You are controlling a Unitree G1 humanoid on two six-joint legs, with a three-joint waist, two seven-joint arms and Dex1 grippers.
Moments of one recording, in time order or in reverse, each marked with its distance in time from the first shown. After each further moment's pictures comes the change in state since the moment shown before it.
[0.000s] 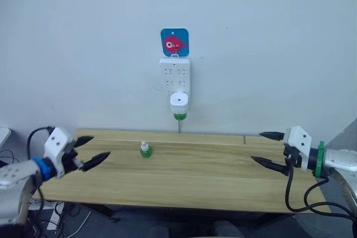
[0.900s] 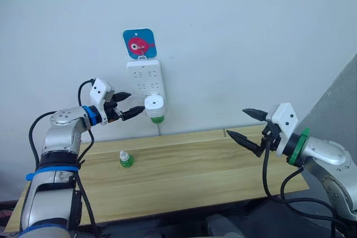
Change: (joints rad) left arm -0.648 -0.160 -0.228 0.494 0.086 -0.076 -0.019; right arm -0.101 0.143 0.014 -0.353 0.113 0.374 -0.371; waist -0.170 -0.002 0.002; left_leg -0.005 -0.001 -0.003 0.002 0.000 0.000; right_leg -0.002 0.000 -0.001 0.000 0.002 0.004
